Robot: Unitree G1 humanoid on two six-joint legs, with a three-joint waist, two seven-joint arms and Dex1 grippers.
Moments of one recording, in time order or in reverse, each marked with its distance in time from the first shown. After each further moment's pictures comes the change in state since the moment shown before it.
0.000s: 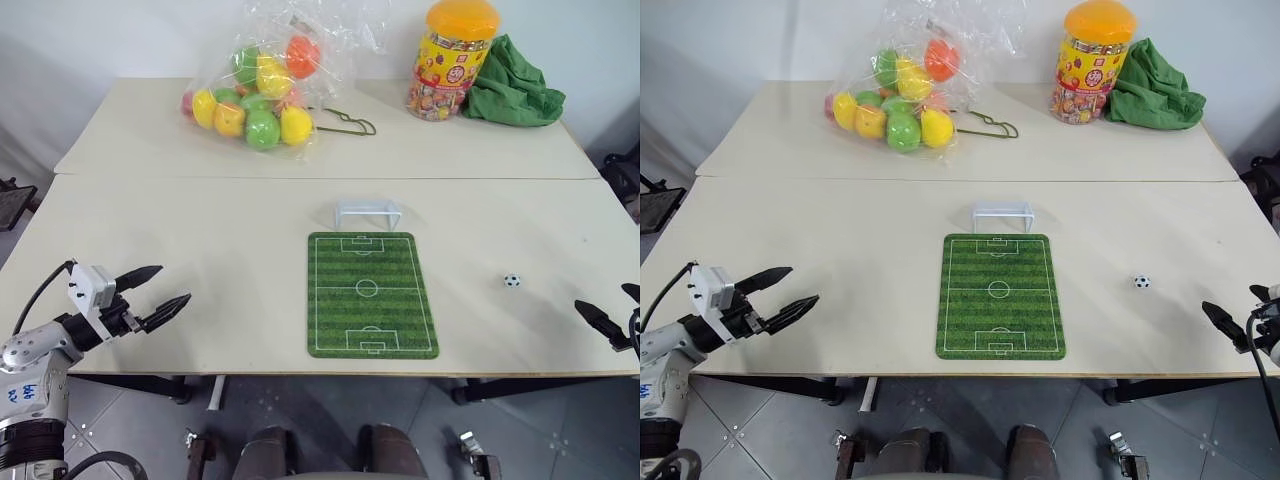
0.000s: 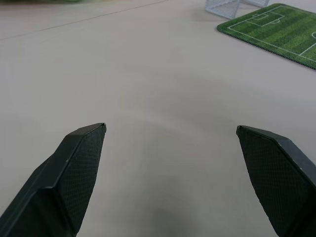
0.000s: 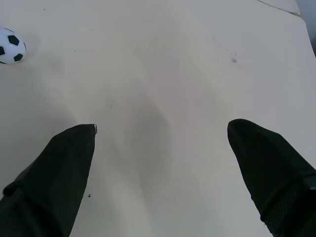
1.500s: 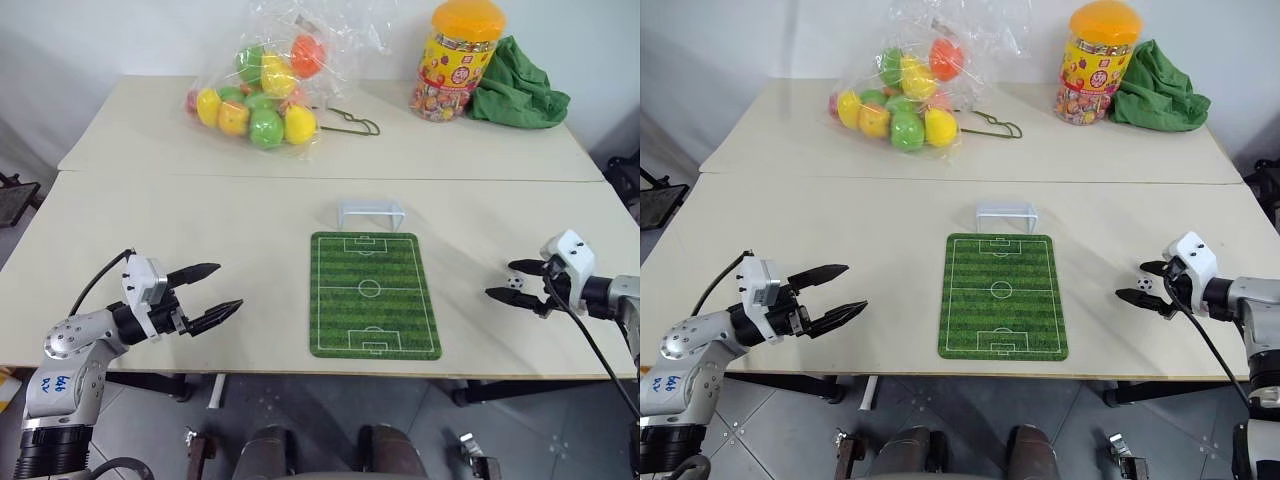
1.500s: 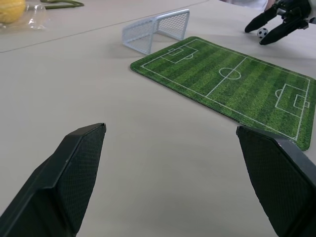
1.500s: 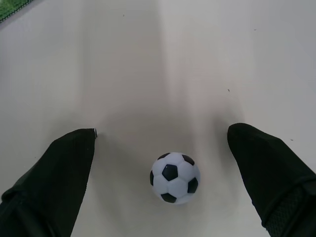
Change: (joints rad) left arm 0.038 -0.061 -0.119 -0.395 -0.060 0.229 0.050; right arm -0.458 -0.020 0.445 0.155 -0.107 0.167 0.315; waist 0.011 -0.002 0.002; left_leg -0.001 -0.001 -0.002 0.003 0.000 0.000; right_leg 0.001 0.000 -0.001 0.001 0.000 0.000
